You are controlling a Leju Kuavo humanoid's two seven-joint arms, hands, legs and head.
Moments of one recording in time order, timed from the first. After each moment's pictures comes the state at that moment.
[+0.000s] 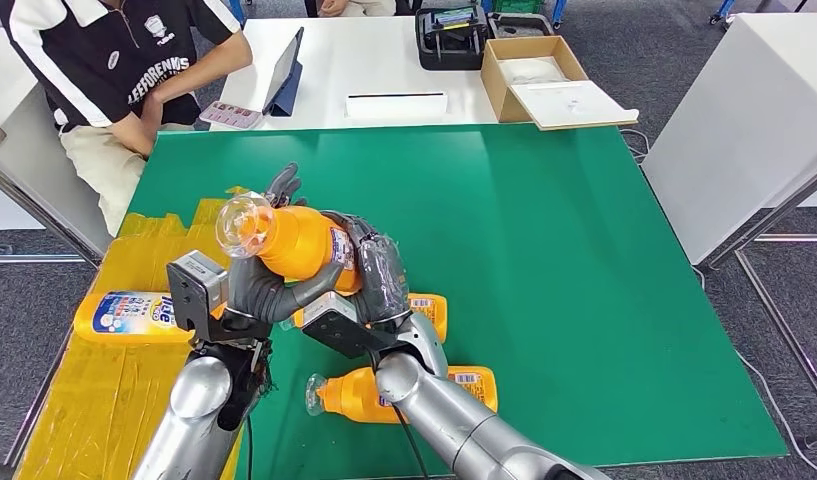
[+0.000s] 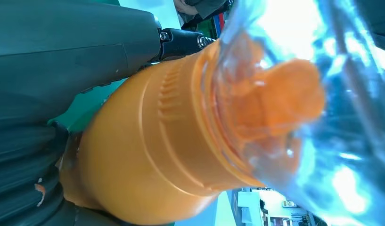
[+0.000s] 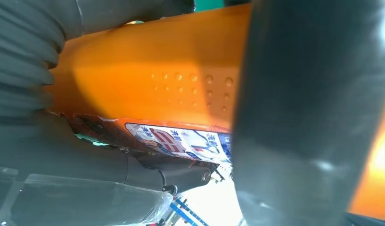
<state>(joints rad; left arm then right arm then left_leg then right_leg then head) -0.21 -0.11 -0.23 -1.58 -0.06 -0.02 -0.30 -0.61 0.36 0.85 -0.59 0.27 -0.63 -0.62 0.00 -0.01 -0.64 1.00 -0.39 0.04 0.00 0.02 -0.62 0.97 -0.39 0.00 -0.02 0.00</state>
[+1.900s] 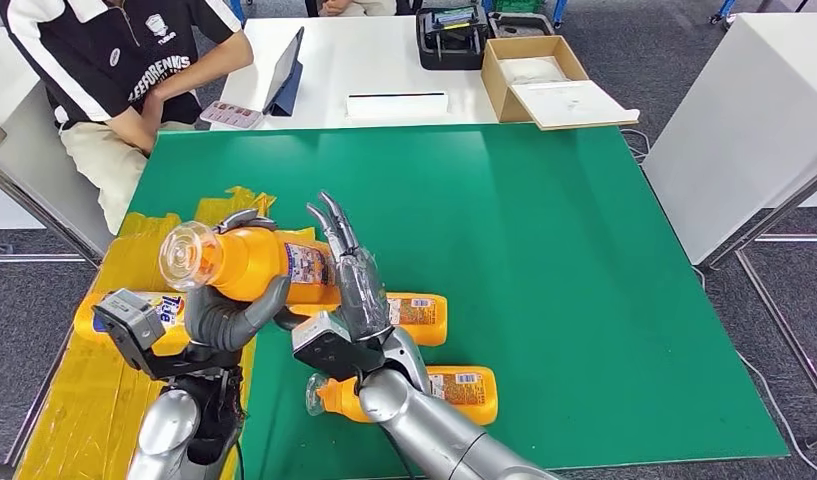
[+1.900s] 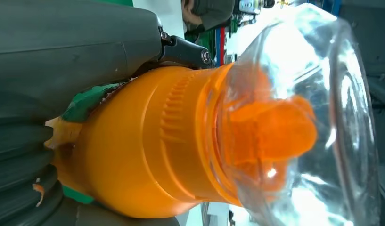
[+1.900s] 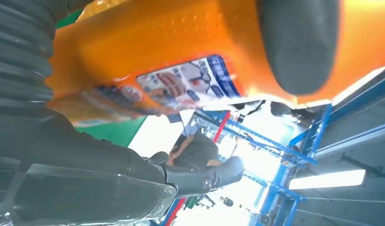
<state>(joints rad) -0.05 -0.11 -0.13 -1.70 0.04 0.00 -0.36 -0.55 0.36 0.93 -0.71 0.11 -0.57 -0.67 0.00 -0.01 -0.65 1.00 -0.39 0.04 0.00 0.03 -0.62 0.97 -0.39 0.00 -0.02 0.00</state>
